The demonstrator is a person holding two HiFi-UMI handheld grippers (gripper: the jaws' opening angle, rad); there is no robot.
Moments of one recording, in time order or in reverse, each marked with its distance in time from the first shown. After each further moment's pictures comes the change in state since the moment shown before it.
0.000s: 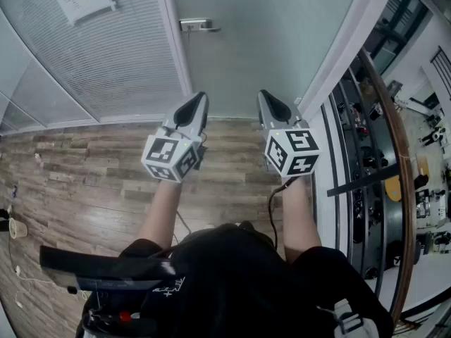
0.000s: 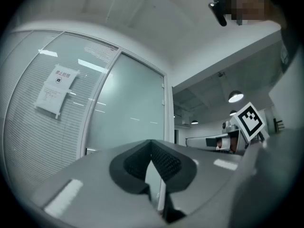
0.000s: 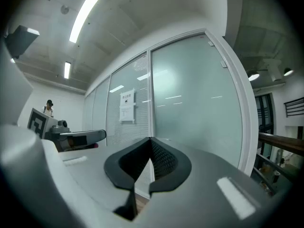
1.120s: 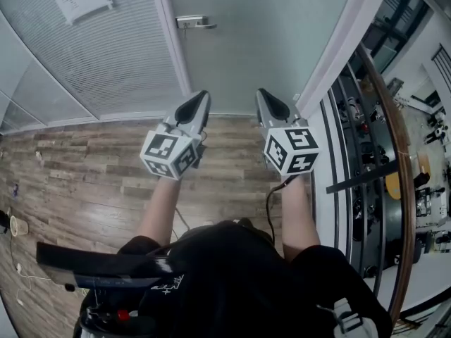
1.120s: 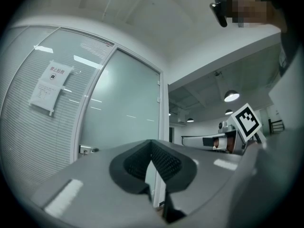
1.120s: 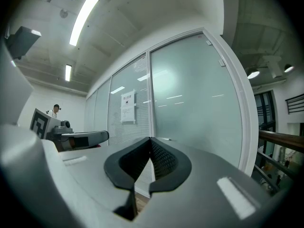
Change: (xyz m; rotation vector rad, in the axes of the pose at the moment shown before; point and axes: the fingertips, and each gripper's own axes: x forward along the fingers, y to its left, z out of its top) left arm 0.007 -0.025 -0.004 0.001 0.030 -0.052; right arm -0.013 -0.009 -0.002 0.018 -0.003 0.026
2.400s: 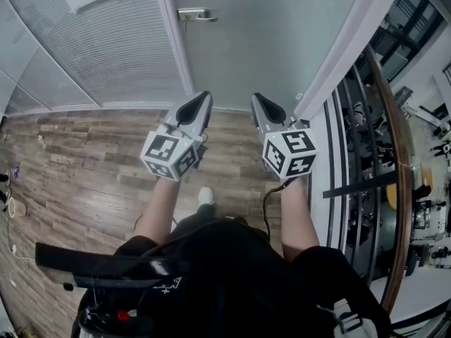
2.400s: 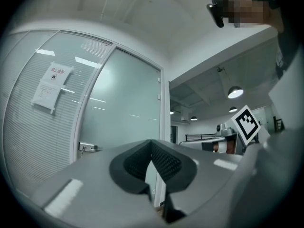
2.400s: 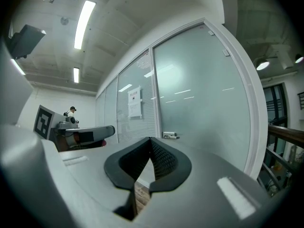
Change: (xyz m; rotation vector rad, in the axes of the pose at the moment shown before) left arm 0.012 -0.031 -0.020 0.012 0.012 0.052; right arm -0.010 -0.016 -0.027 0.002 0.050 0.127
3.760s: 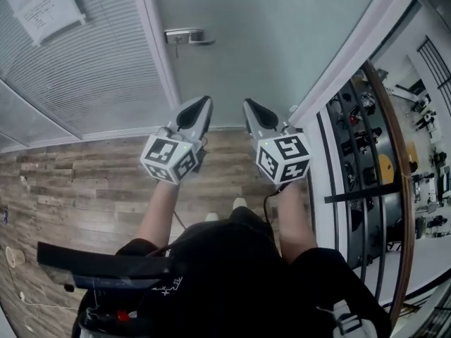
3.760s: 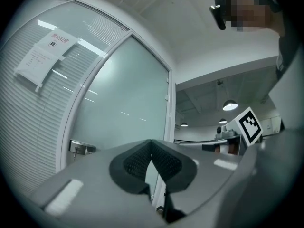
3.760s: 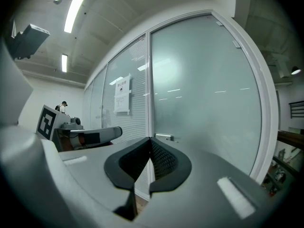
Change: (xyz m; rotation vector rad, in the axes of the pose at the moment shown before) left arm 0.091 0.137 -0.012 -0.126 -0.010 -0.171; right arm 0.152 -0.017 0.010 -0.028 0.041 -0.129
